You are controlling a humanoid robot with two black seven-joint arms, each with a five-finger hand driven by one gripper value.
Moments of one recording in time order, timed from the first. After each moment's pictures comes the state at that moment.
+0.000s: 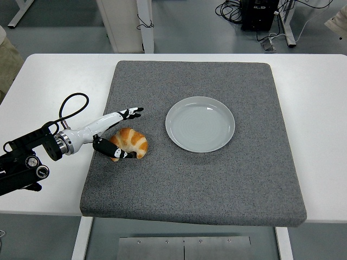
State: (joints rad) left arm -0.86 0.68 -0.10 -1.35 1.08 0.21 -0.20; right arm -0.15 0.00 0.02 0.08 -0.10 0.03 0.41
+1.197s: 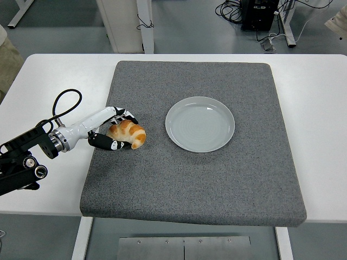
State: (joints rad) left arm -0.85 0.69 -0.11 -1.32 1.09 0.29 -0.27; right arm -0.15 0.00 0.02 0.08 -0.10 0.03 0.41
